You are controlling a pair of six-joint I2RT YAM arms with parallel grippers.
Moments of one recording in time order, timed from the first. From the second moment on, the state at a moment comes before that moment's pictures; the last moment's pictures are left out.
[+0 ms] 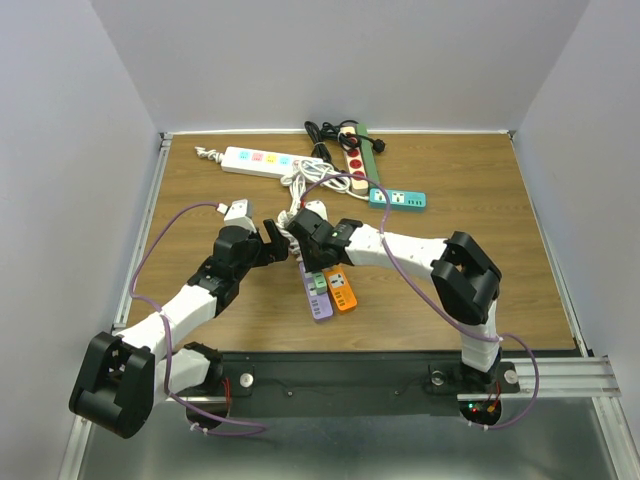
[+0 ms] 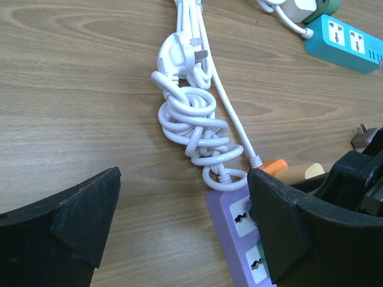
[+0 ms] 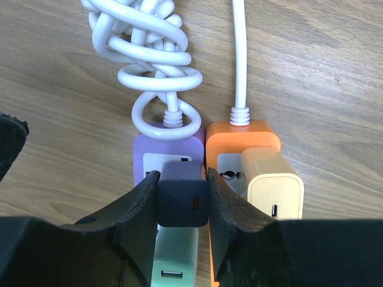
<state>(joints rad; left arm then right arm) -0.42 1.07 0.44 0.18 -0.07 -0.52 0.98 1.97 1.49 -0.59 0.26 0.61</state>
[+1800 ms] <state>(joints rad) -0.40 1.07 0.50 0.15 -0.08 -0.50 0.99 1.94 1.36 -0.42 0.27 0.57</state>
